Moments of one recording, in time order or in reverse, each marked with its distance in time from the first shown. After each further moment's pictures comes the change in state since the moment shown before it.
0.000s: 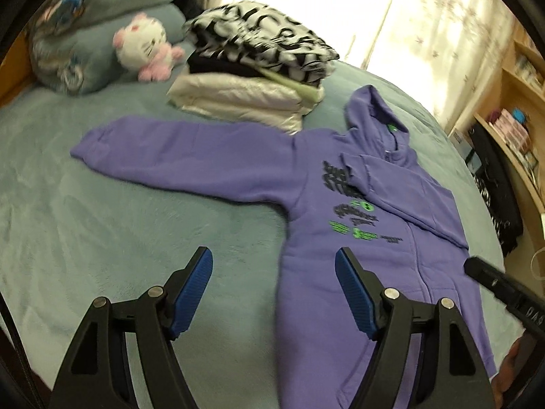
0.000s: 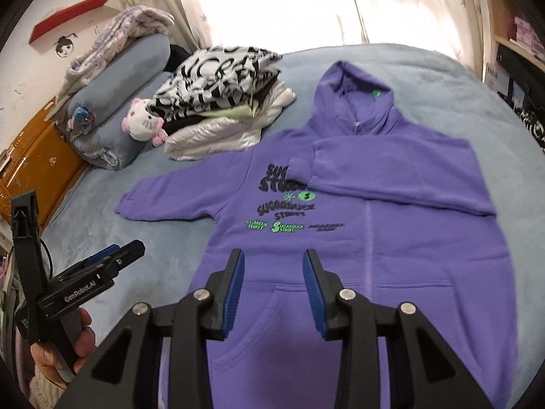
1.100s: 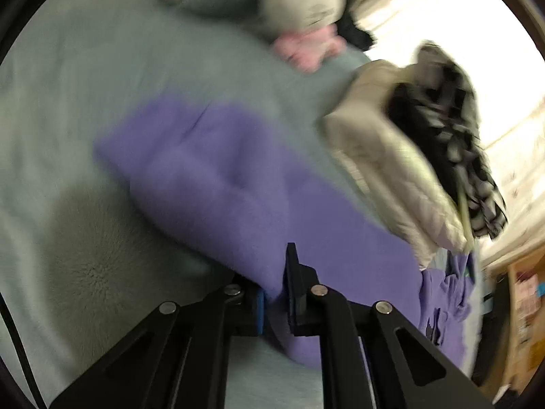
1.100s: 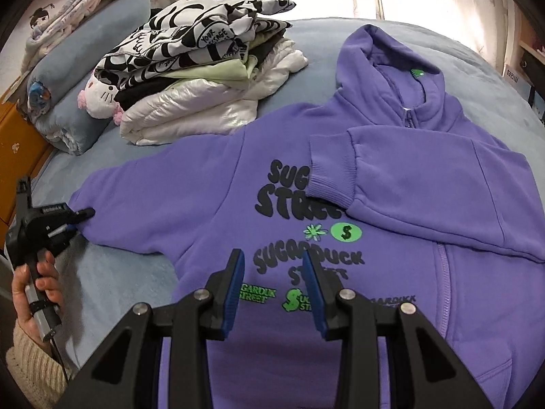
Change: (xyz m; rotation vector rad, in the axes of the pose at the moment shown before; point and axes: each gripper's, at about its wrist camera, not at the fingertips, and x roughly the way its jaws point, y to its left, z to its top) left arm 0.125 0.194 0.109 -0.495 -0.058 0.065; right arm 0.146 0.015 0.056 -0.025 0.070 -0.073
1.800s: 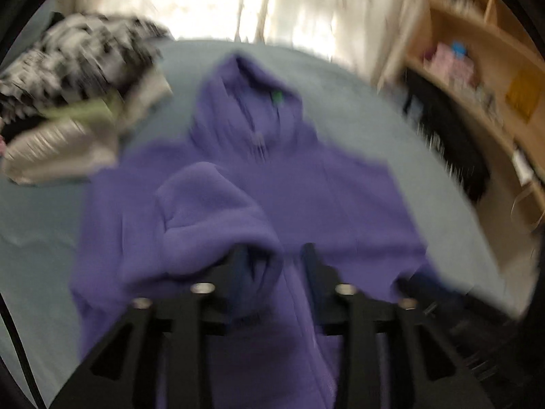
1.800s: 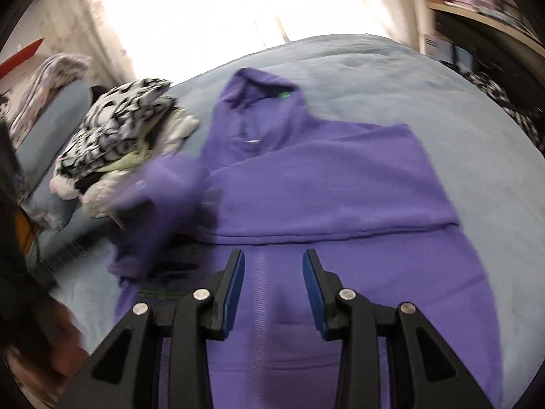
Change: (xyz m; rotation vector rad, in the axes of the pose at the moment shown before) left arm -0.012 -0.343 -0.263 0.810 0.204 -0.247; right arm -0.105 -0.179 -0.034 0.274 -0.141 -0.099
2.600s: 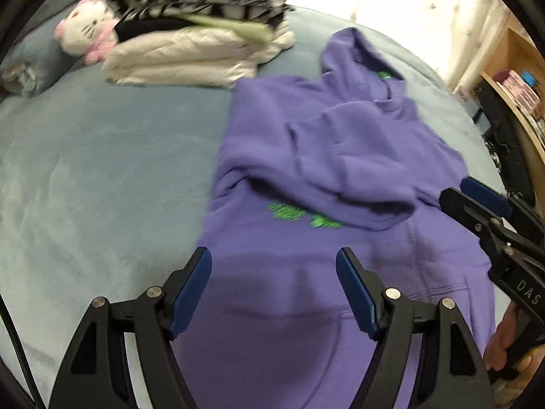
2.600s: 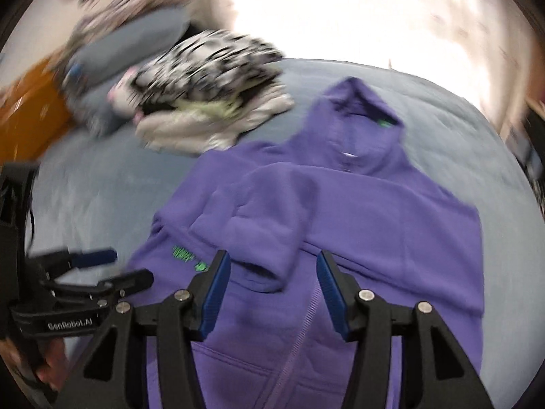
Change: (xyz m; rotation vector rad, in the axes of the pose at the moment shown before) left arm -0.064 0.103 -0.090 -0.271 0.077 0.207; right arm 0.017 0.119 -0.012 -0.571 0.032 0.153
